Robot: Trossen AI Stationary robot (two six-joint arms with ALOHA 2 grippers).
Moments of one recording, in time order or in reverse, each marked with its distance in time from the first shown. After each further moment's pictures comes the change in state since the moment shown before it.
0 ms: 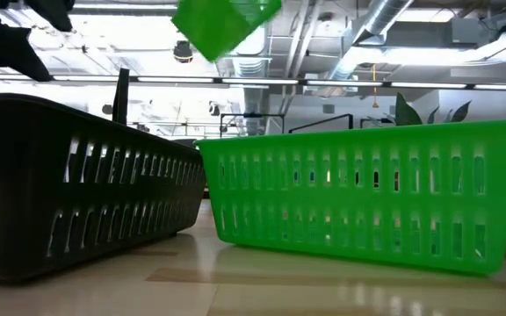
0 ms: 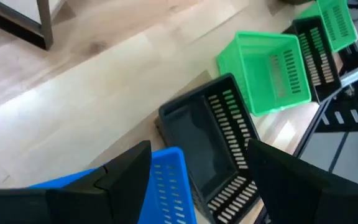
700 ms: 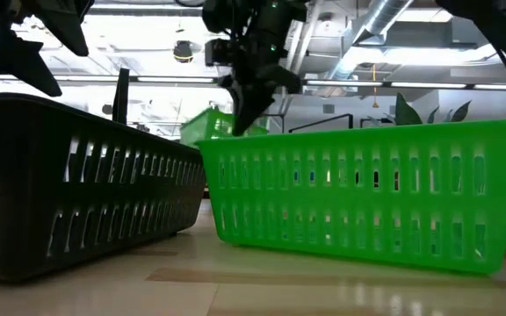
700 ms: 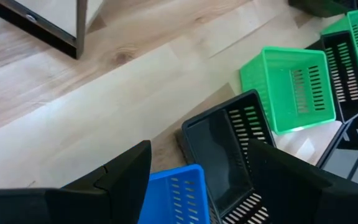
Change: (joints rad) left arm 0.069 0.000 0.000 -0.051 0.031 -0.016; right arm -0.198 0.321 -0.001 -0.070 0.075 -0.268
